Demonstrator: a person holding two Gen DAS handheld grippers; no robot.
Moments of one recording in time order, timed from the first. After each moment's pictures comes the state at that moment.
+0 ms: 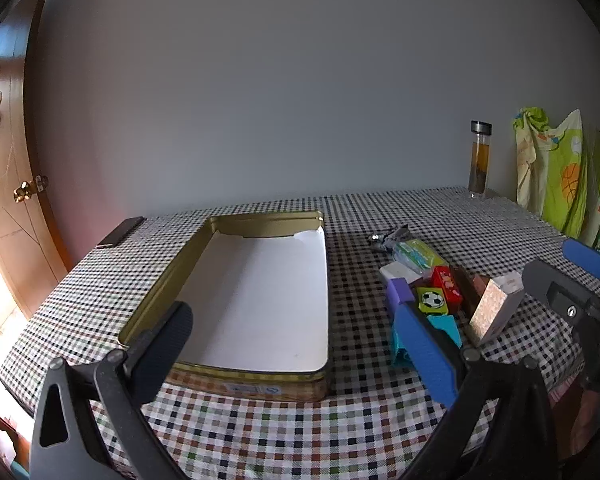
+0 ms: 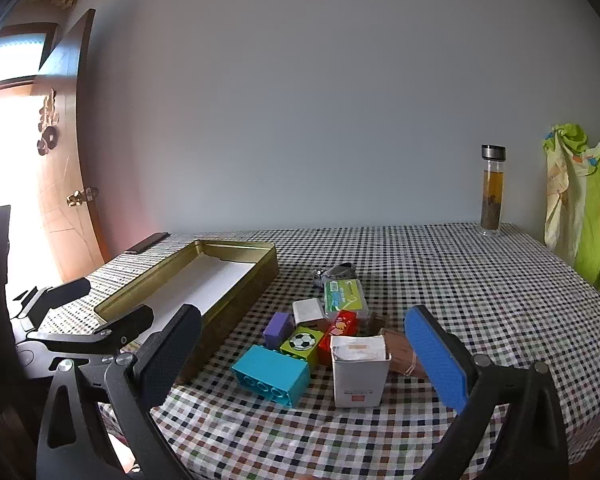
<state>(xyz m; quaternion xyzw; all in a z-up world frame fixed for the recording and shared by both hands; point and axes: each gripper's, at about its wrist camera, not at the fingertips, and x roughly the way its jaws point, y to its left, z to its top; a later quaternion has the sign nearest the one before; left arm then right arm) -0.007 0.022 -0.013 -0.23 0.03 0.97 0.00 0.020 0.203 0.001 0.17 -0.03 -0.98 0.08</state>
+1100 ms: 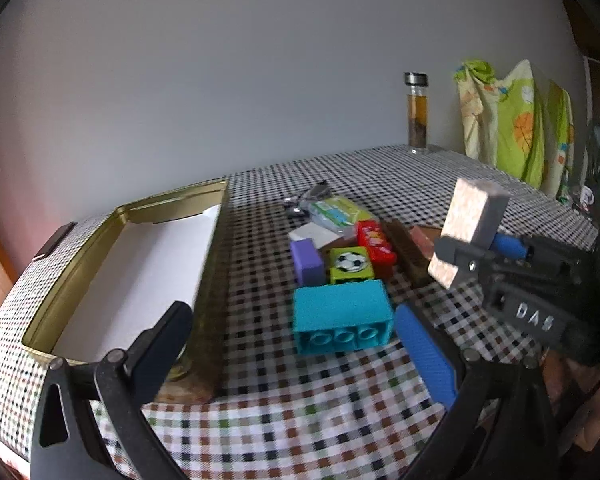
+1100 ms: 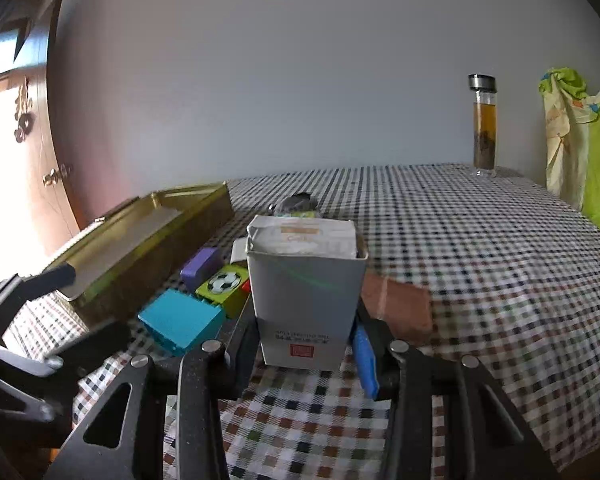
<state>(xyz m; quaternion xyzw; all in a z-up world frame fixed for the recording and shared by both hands) -0.026 0.091 -0.054 -0.27 0.08 0.95 0.10 -0.026 0.254 -0.059 0.24 -0.05 -0.97 0.07</state>
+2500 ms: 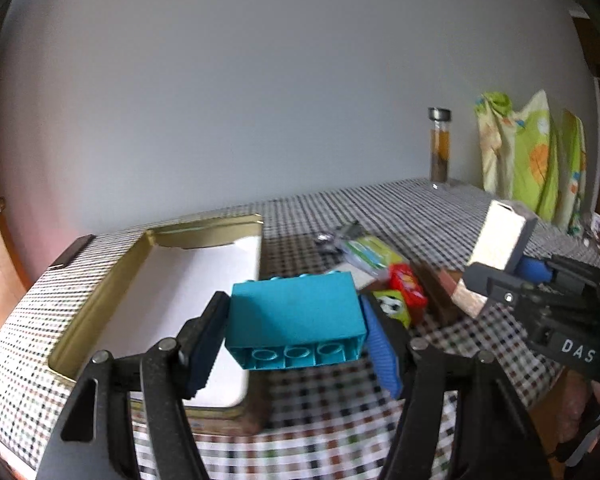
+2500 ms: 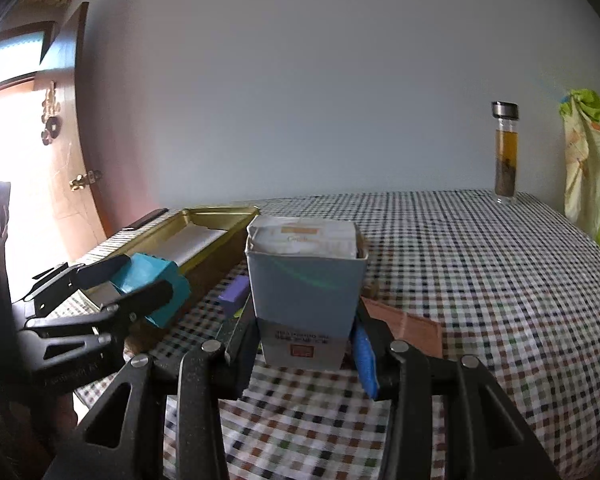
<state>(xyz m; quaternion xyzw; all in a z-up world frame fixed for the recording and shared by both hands) -0.031 0.056 -0.028 -0.22 0.05 0.97 0.07 -0.017 0.232 -0.039 0.21 -0.04 -0.97 0.13</state>
